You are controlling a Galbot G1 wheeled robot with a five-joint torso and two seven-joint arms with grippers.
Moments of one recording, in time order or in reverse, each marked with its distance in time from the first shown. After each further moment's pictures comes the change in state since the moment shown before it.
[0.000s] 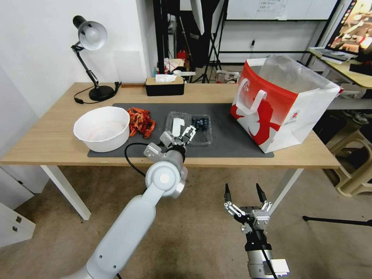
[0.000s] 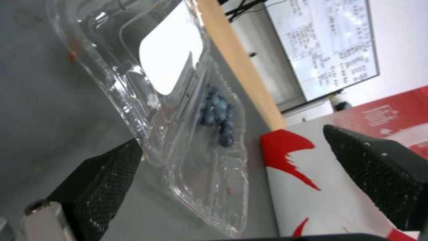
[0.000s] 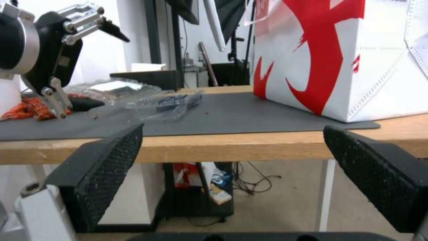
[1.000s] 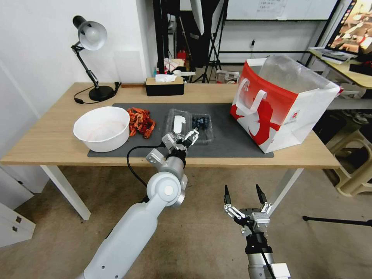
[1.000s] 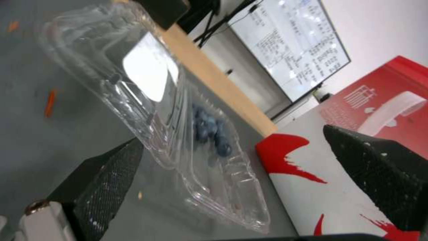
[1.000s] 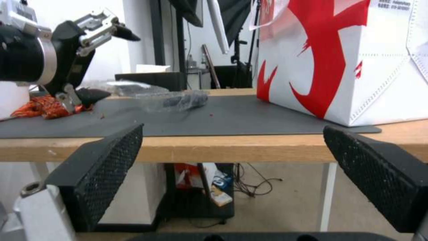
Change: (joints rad) left arm 0.027 0.037 0.043 0.056 0.245 -0.029 0.193; right arm -0.020 0.005 -0.001 0.004 -0.027 0.020 -0.006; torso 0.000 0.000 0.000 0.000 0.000
